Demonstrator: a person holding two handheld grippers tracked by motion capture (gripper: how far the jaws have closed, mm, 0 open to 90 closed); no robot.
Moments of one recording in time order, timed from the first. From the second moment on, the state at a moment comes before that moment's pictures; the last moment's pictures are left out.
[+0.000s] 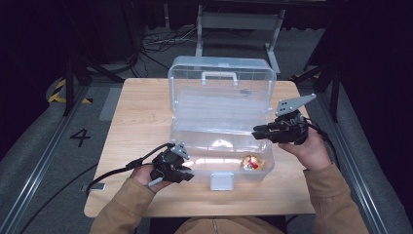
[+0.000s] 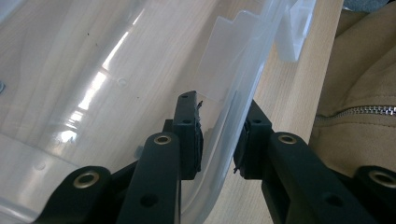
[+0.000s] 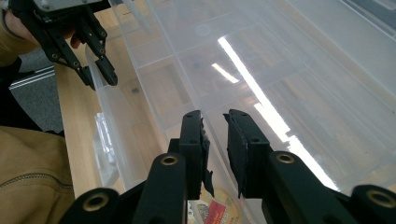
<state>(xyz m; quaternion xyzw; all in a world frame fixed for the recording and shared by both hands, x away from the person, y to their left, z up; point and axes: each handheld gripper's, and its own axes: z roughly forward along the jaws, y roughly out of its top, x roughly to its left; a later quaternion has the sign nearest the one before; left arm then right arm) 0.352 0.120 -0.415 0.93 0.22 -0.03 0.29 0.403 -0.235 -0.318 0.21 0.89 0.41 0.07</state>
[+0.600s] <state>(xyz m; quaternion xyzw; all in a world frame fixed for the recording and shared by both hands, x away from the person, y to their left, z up) 0.352 0.121 -0.415 0.93 0.22 -0.02 0.29 0.400 -0.234 -0.320 0.20 0.89 0.40 0.05</state>
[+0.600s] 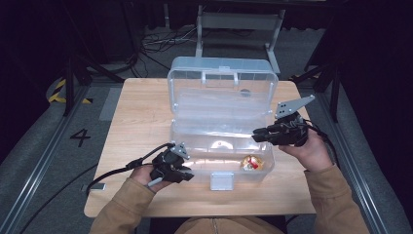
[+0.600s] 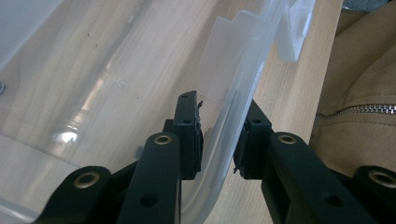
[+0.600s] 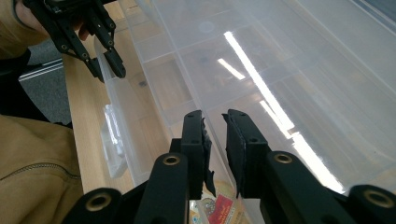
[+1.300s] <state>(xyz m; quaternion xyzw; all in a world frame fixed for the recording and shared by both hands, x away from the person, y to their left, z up) 0.352 0.121 -0.415 0.93 0.22 -0.02 0.29 0.398 -0.232 -0.322 0.18 0.90 0.39 0.04</state>
